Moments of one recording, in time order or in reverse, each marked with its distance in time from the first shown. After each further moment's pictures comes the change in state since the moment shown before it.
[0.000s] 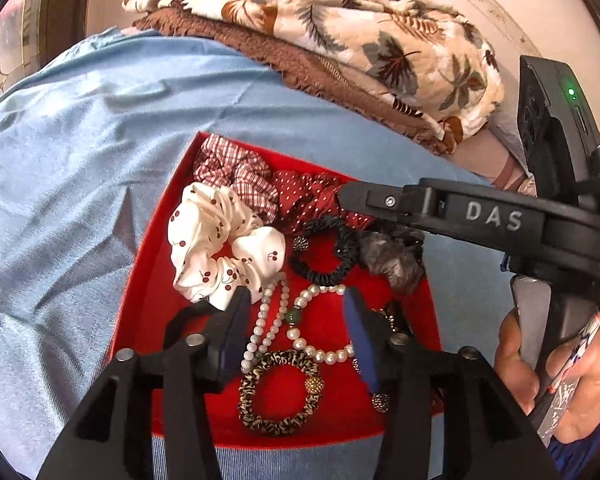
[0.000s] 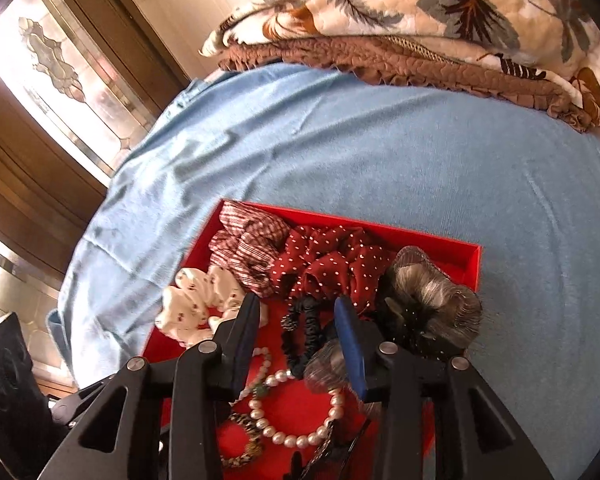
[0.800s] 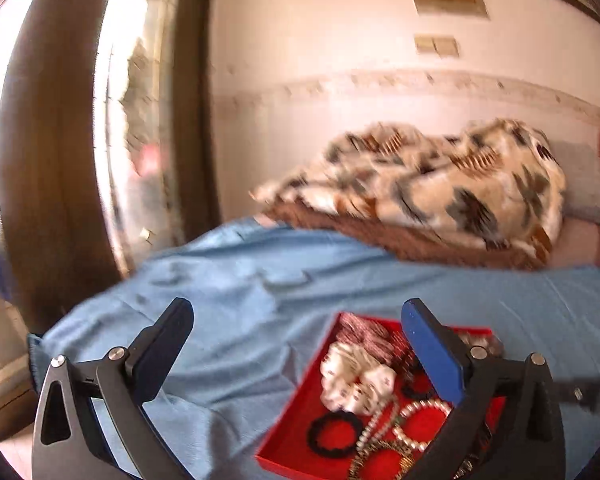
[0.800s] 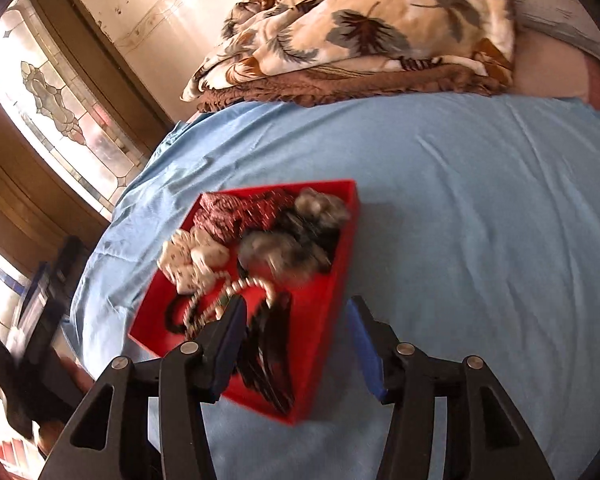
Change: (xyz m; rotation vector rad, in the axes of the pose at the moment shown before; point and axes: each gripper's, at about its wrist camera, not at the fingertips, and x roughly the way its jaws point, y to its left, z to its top) left arm -0.100 -0.045 -0.035 0.108 -0.713 0.572; right arm -0.106 -0.050 -0.109 0.109 -0.140 -0.064
